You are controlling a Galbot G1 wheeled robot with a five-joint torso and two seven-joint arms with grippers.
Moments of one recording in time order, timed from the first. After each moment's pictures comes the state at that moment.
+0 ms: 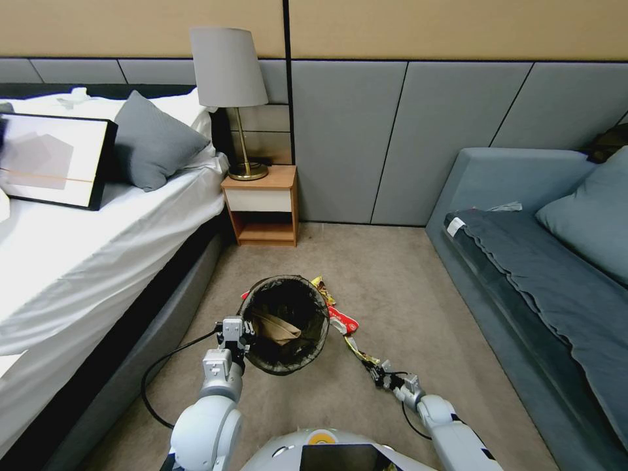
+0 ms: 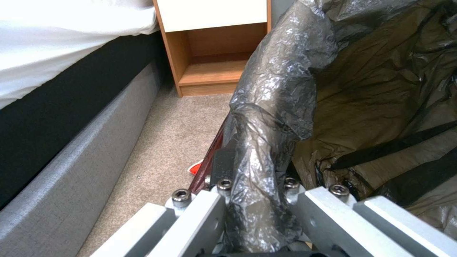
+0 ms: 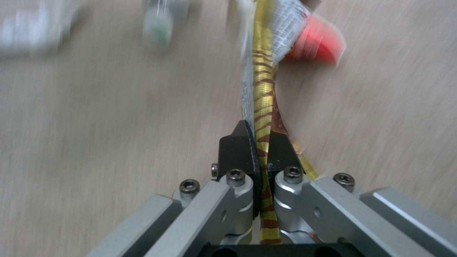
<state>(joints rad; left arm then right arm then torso) 1.67 -1.46 -0.42 -2.35 0.01 0.44 -0.18 -1.23 1.25 0.43 1.08 0.16 0.34 -0.56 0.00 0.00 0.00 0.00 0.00</state>
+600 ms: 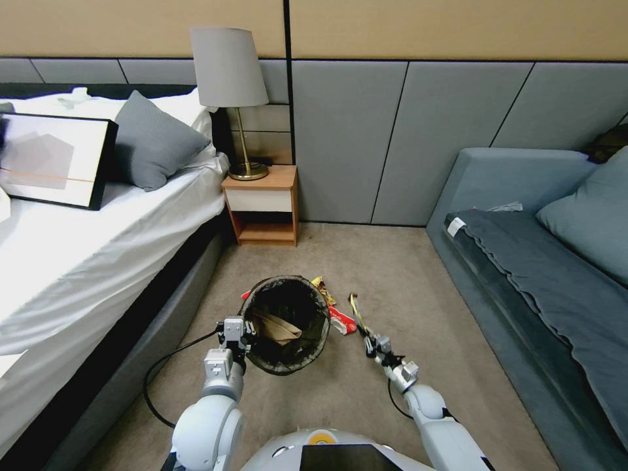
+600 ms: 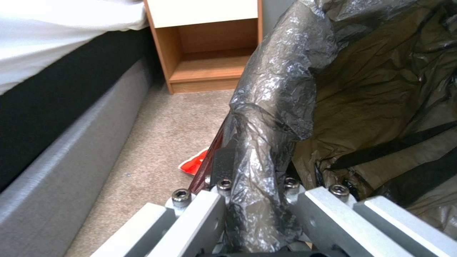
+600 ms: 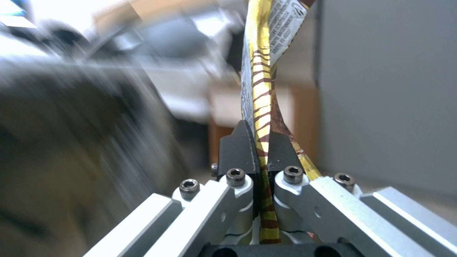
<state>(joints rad) 1.67 -1.45 -0.39 -2.34 0.00 0.44 -0.18 -1.43 1.28 0.38 1.90 0.34 0.36 -0.42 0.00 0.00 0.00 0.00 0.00</state>
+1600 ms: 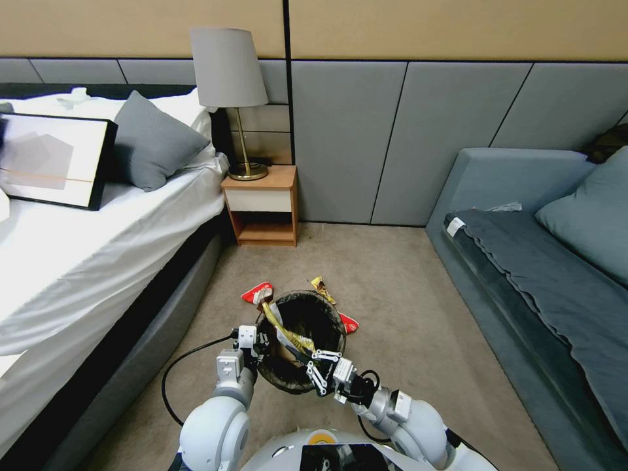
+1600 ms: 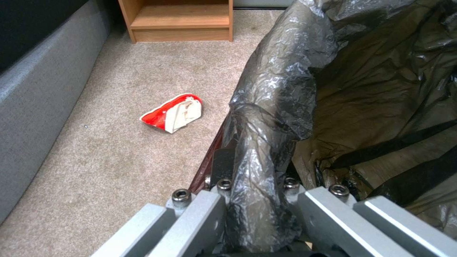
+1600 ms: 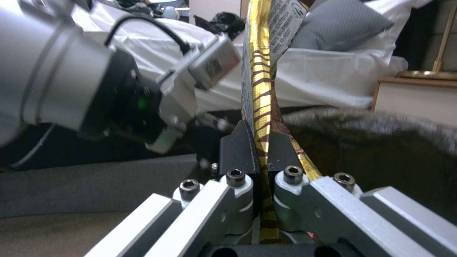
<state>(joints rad) 1.68 -1.45 -0.35 -2.38 -0.11 0.62 -0.20 -1.48 1.08 0.06 2.04 0.24 0.30 -0.47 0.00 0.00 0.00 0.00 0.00</state>
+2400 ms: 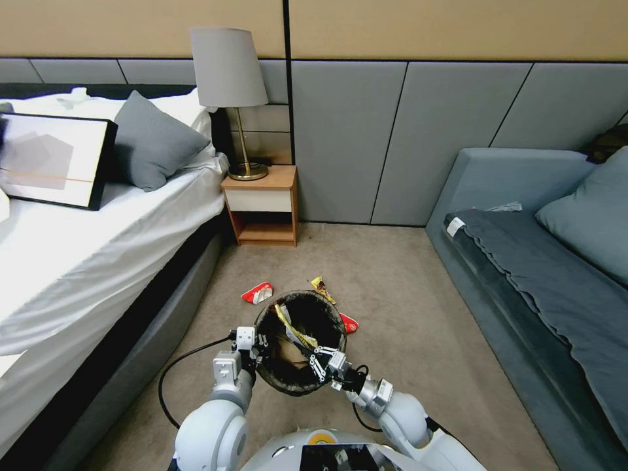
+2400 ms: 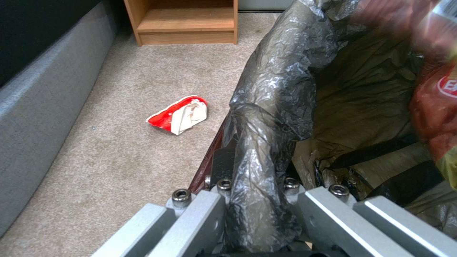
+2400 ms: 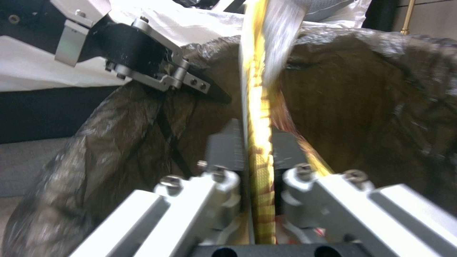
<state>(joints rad) 1.69 -1.44 -0.37 -2.39 -0.11 0.62 -0.20 -1.45 1.12 0.09 1.90 0.22 0.34 -0.46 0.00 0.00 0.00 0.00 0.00</state>
